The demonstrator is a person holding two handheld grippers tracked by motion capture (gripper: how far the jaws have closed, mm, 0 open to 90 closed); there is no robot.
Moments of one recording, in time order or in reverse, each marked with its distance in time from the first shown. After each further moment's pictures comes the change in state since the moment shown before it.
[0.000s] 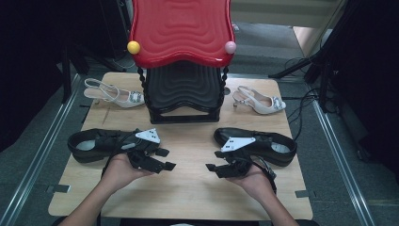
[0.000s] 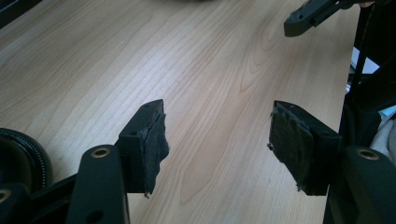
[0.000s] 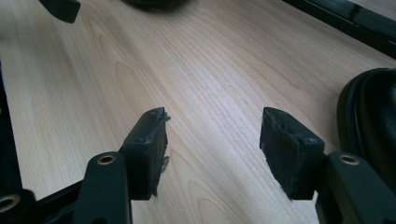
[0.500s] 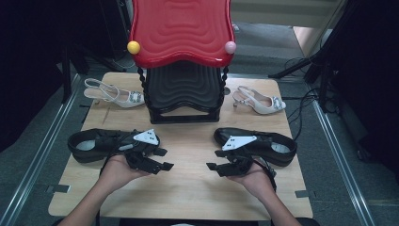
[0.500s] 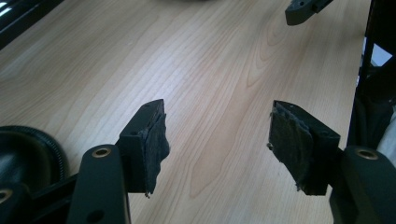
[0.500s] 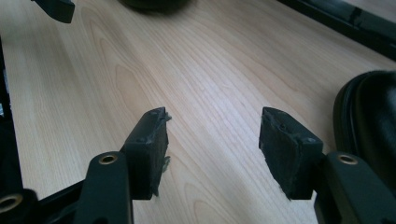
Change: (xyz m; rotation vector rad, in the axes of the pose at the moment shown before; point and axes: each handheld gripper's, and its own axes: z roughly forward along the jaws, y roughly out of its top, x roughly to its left) left arm -0.001 -0.005 -0.010 -0.010 0.017 0.032; right arm -0.005 0.001 0.000 -0.007 0.019 -0.013
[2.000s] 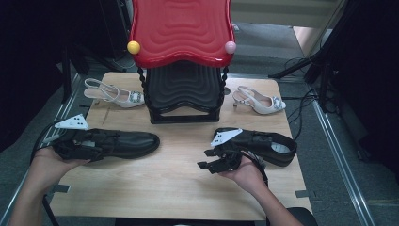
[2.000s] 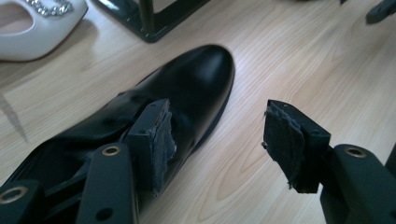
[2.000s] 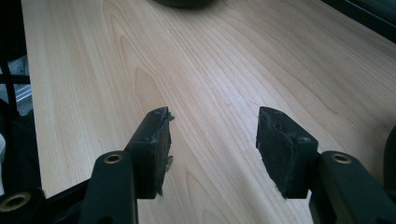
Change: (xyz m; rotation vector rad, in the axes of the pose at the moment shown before) left arm 0.052 -0.058 -0.141 -0.040 0.288 -0.114; right arm 0.002 0.023 0.022 0.074 0.096 -0.025
